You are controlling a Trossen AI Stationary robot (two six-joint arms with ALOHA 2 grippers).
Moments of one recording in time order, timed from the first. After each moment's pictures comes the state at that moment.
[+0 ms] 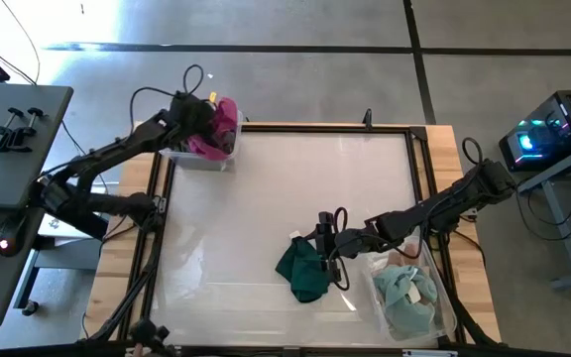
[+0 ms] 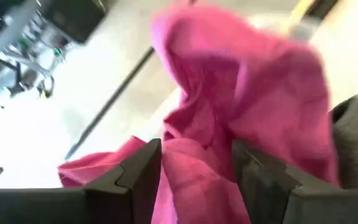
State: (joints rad) left arm 0.89 1.21 0.83 -0.31 -0.28 0.45; right arm 0.38 1.53 0.89 0.06 0.28 0.05
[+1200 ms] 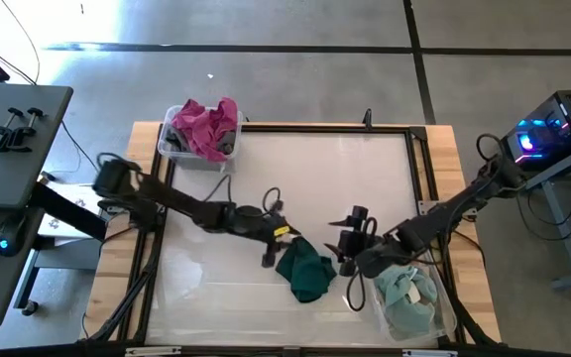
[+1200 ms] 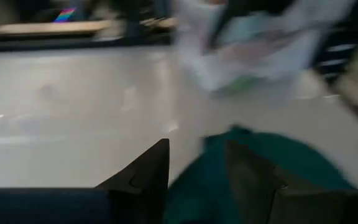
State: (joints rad) left arm -0.18 1.68 0.83 0.47 -0.10 -0.02; right arm 0.54 1.40 0.89 -0.32 0.77 0.29
